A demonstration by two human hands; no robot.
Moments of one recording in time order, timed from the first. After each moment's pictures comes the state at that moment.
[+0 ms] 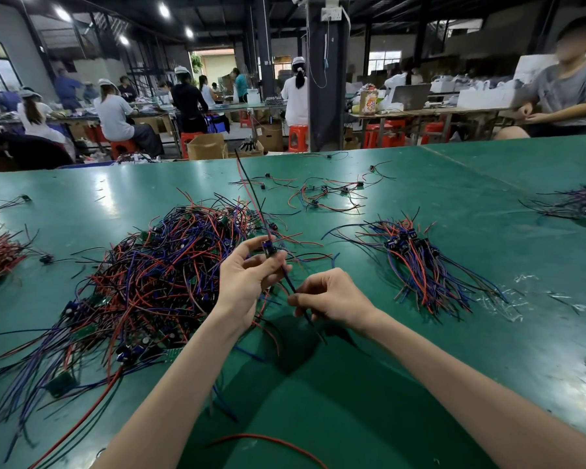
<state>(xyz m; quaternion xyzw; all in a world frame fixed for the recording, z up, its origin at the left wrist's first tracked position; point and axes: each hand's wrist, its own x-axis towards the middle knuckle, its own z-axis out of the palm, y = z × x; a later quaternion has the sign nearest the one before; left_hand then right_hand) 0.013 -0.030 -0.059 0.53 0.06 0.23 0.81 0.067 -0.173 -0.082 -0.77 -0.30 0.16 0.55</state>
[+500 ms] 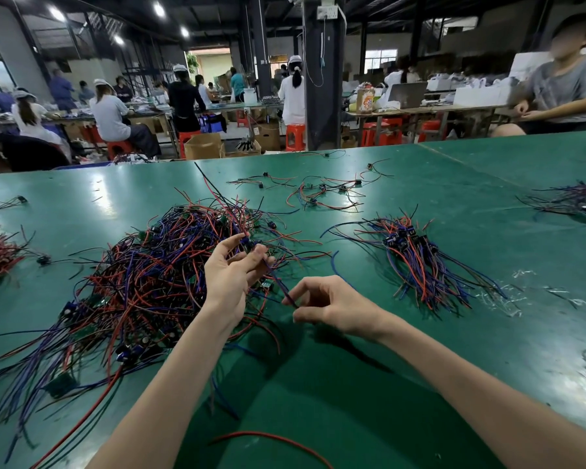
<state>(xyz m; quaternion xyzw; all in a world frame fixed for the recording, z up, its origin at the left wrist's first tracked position) 0.017 -0.012 -0.059 0.50 0.11 0.27 0.81 0.055 -0.183 -0.081 -0.74 -0.39 0.18 0.51</state>
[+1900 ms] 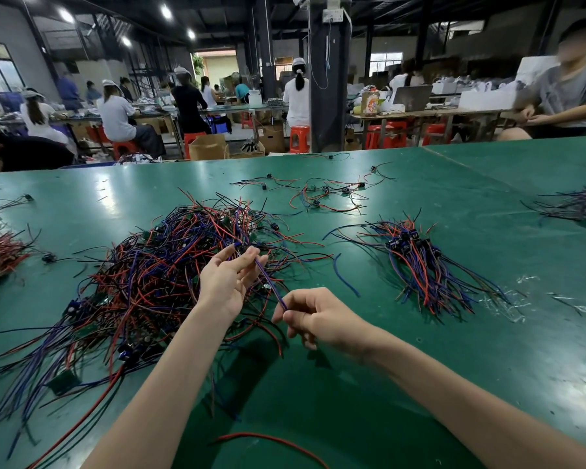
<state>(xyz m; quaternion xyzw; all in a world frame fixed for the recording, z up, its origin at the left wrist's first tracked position) 0.020 0.002 -0.058 0.39 0.19 0.22 0.88 0.021 -0.170 -0.069 -0.71 -0.33 0.25 0.56</state>
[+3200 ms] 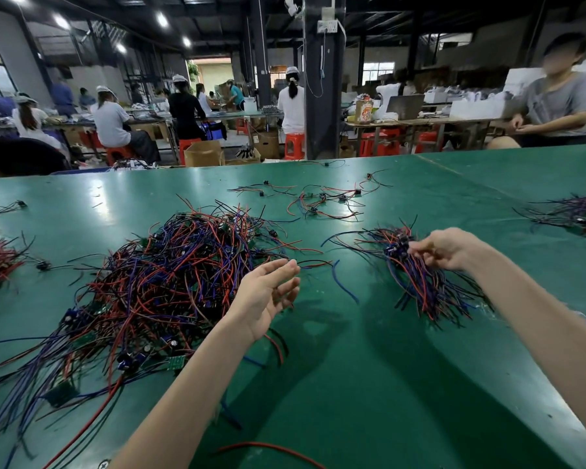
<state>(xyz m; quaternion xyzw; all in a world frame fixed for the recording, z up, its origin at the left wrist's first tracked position) 0.016 -0.035 -0.060 0.50 0.13 0.06 0.85 0.186 -0.300 -0.026 -0.78 0.08 0.16 0.60</state>
